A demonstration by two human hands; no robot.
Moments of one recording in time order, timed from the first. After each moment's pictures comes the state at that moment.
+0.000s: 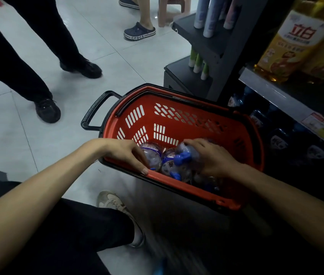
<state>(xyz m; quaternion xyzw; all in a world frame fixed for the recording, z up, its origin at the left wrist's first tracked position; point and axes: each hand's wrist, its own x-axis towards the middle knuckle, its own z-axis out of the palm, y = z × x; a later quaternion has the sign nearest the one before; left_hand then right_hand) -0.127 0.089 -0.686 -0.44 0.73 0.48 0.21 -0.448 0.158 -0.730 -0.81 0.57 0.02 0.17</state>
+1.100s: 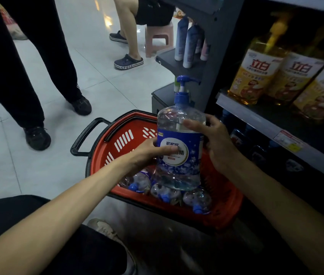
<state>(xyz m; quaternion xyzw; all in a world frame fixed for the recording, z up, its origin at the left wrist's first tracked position) -0.230 0.105 -0.643 -0.37 0.55 0.72 -0.20 -0.436 0.143 -0.599 -0.37 0.53 -0.54 0.54</state>
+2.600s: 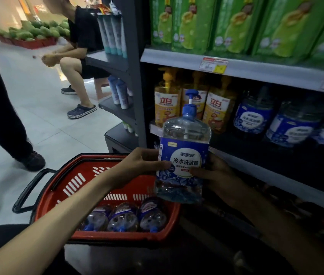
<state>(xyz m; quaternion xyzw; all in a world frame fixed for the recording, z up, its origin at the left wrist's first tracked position) -0.363 0.170 -0.527 -0.27 0.71 0.64 -0.12 -0.581 0.307 -0.557 -0.38 0.48 -0.58 0.54</state>
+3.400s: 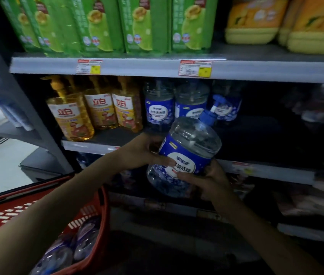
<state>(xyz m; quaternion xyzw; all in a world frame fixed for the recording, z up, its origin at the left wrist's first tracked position) -0.596 0.247 -0.508 -0.04 0.87 0.48 -0.04 -0.697 0.453 -0.580 -0.29 0.58 -0.71 0.27</state>
